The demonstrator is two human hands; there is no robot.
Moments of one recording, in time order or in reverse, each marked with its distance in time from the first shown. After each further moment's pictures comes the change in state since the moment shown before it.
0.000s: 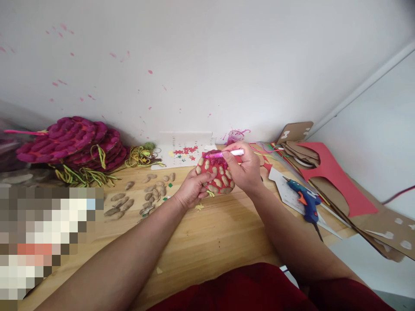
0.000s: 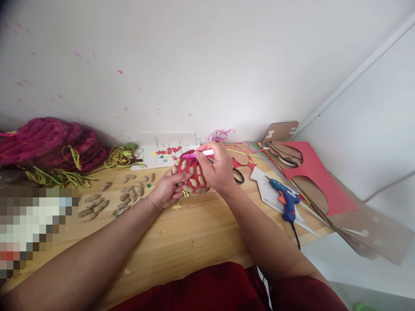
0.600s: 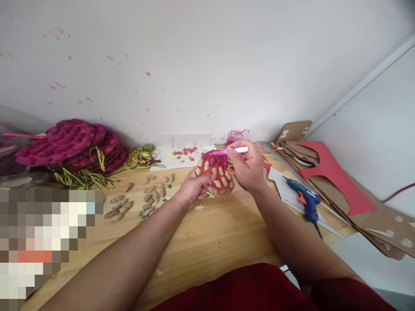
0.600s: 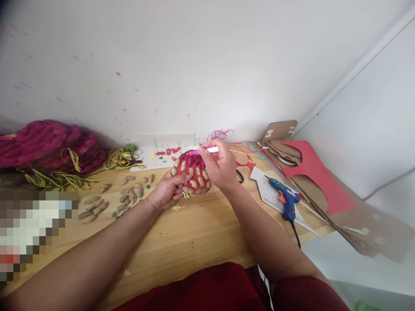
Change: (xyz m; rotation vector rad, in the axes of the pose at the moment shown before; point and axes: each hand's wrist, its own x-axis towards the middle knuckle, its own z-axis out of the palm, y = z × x) left_hand -0.001 0.000 0.002 0.026 0.020 0.004; right_hand 0.003 0.000 -0.004 0.036 0.058 0.075
